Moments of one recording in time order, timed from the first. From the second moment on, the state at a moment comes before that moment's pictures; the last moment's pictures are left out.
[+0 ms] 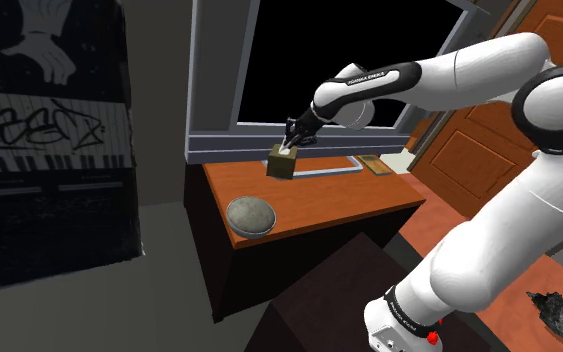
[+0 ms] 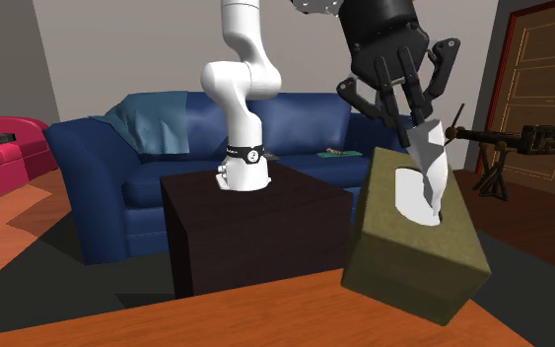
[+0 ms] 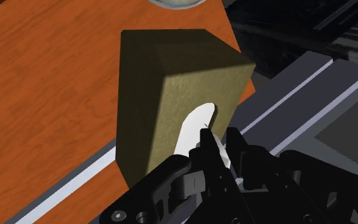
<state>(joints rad) 0.04 -0.01 -0.15 -2.30 0.35 2.63 0.42</state>
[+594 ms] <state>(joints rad) 0.10 -0.17 -0.01 -2.44 0.20 2.66 0.74</state>
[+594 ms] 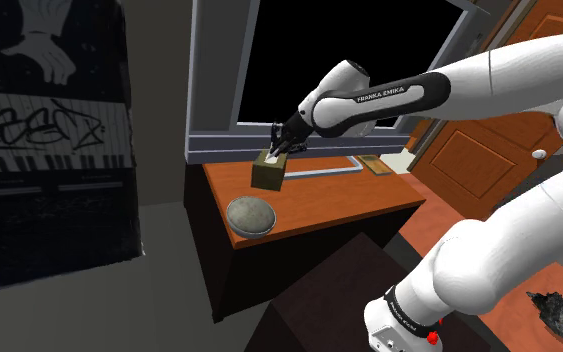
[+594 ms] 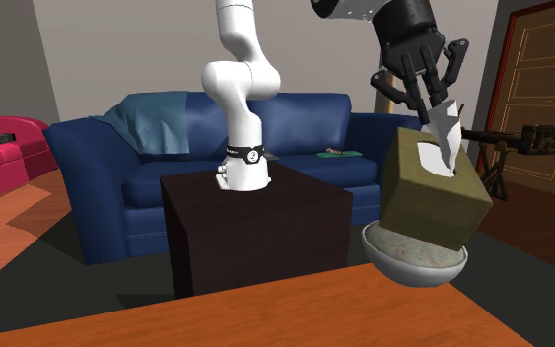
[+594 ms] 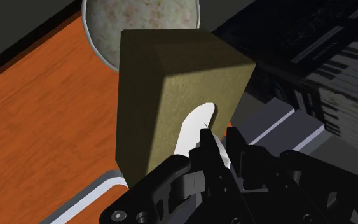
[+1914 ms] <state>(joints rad) 0.14 -0.14 0.15 -2.55 0.12 2.82 1.00</state>
